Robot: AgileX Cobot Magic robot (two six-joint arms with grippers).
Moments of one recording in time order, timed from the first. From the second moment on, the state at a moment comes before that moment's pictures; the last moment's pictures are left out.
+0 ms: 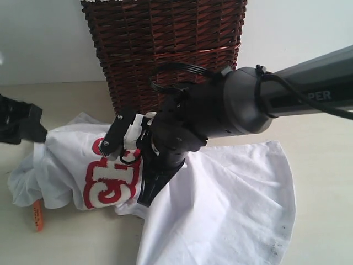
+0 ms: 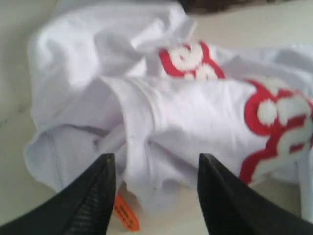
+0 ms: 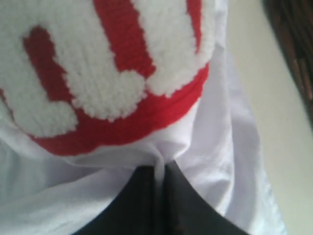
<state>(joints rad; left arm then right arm) -0.11 1.44 -0.91 -0.43 0.69 0.33 0.86 2.00 -1.27 -0.42 0.53 -0.01</state>
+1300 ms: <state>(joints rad) -0.44 1.66 -0.74 -0.53 0.36 0.48 0.75 1.83 -1.33 -0.30 0.70 -0.13</state>
